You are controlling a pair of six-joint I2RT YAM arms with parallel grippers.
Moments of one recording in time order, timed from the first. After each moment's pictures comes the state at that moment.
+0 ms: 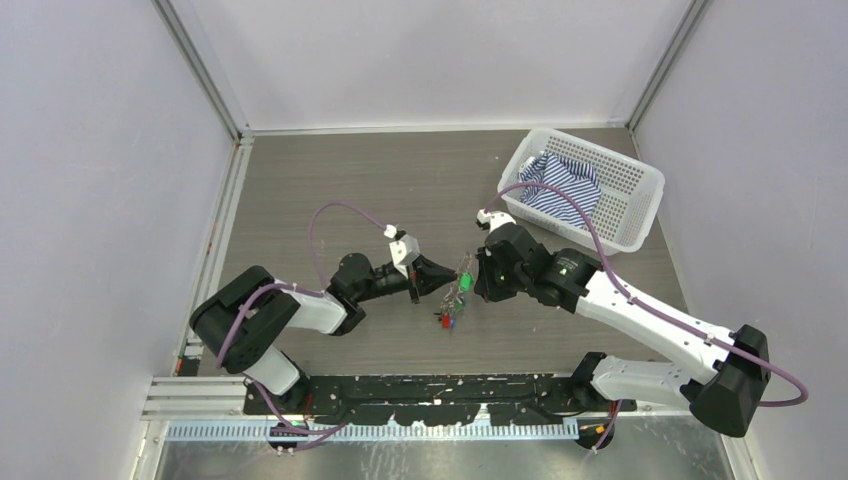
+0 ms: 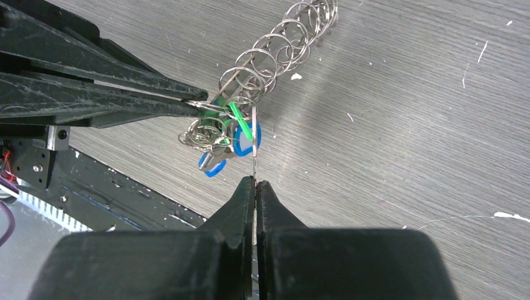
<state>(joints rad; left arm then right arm) -0.75 1.56 0.40 1.28 0.58 -0.21 0.85 1.11 0.94 -0.70 0.09 0.53</state>
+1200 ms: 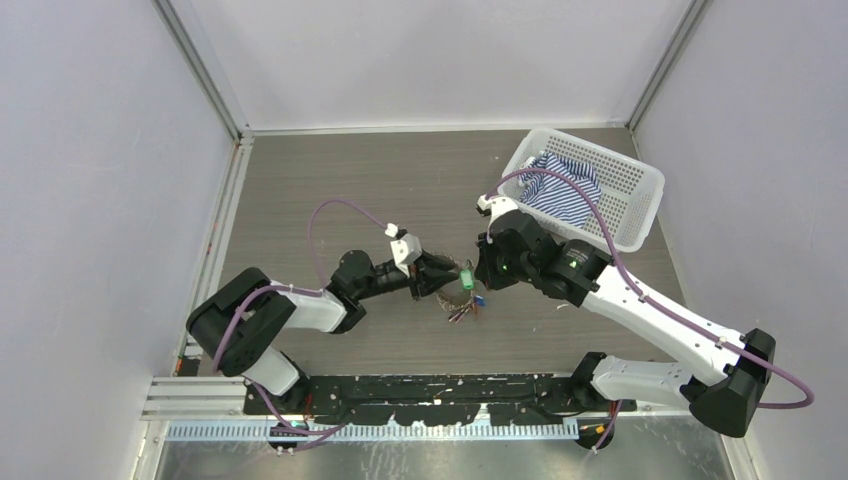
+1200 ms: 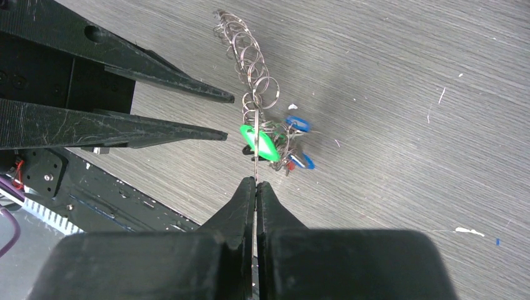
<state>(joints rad) -0.75 1.53 0.42 1.23 0.57 -0.16 0.85 1.11 1.06 -0.75 0.13 0.46</state>
